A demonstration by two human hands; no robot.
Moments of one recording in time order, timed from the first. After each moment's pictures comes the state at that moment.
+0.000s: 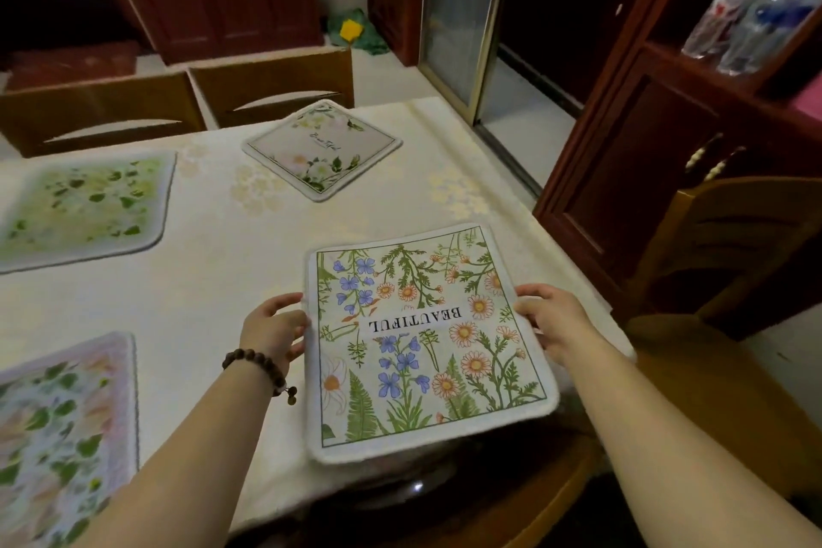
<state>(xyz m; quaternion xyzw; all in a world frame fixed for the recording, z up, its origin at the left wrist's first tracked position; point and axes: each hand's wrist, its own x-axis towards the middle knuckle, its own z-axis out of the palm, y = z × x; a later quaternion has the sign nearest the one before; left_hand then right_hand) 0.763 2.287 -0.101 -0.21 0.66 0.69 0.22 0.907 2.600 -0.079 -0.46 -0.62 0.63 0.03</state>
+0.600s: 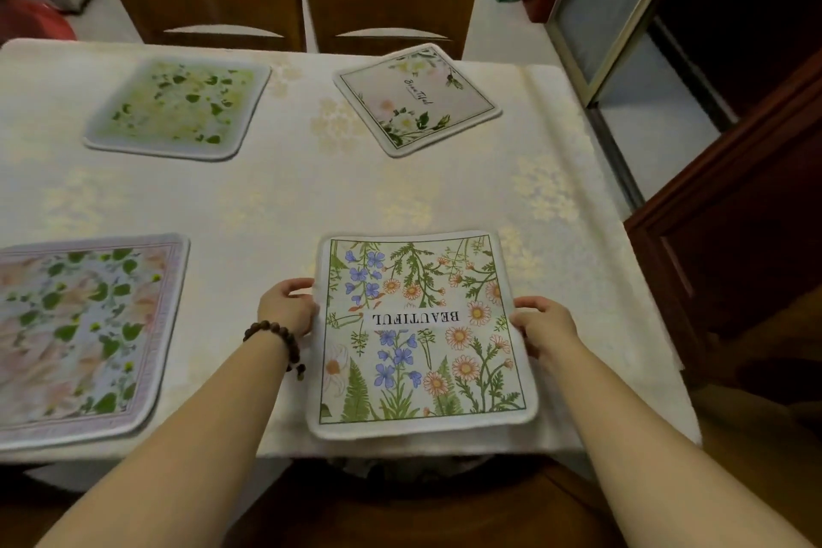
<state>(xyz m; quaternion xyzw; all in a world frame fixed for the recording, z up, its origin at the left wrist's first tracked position) 0.764 2.265 -0.161 -0.33 0.71 0.60 0.15 0.826 2.588 -0.145 -0.45 -0.68 0.57 -0.11</state>
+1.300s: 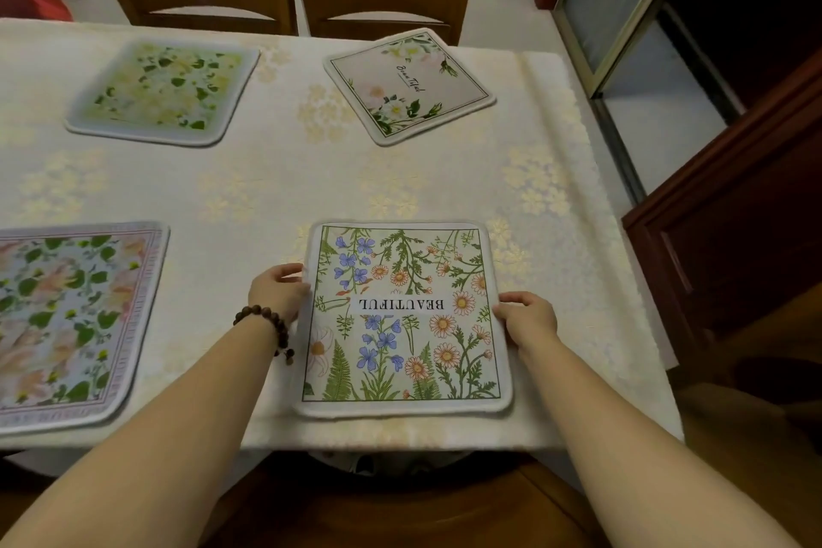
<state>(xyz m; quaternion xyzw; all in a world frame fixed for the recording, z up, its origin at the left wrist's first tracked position) 0.752 2.280 -0.179 -0.32 0.73 0.59 0.14 0.819 2.601 -0.168 -0.45 -0.70 0.54 -0.09</state>
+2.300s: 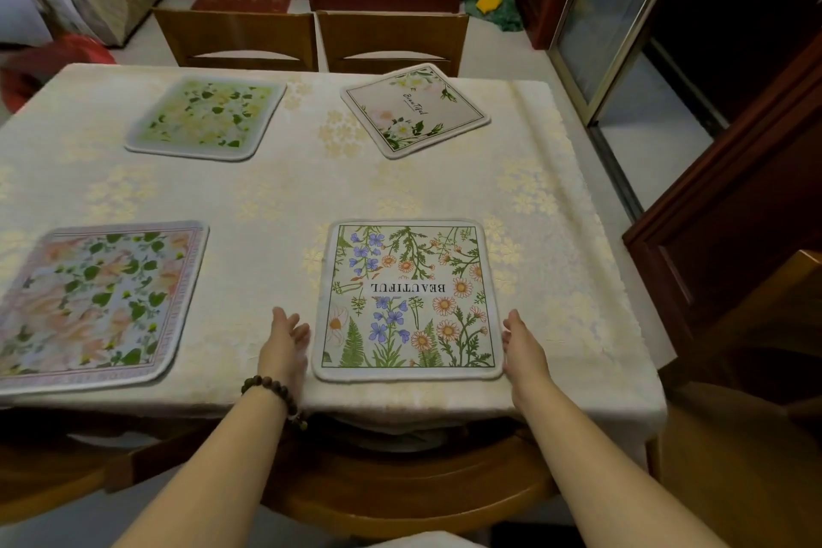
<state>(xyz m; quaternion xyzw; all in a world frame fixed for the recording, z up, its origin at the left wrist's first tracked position) 0.876 2.279 -0.157 -0.39 0.56 0.72 0.12 0.912 2.574 -0.166 -0.41 -0.60 0.68 -0.07</state>
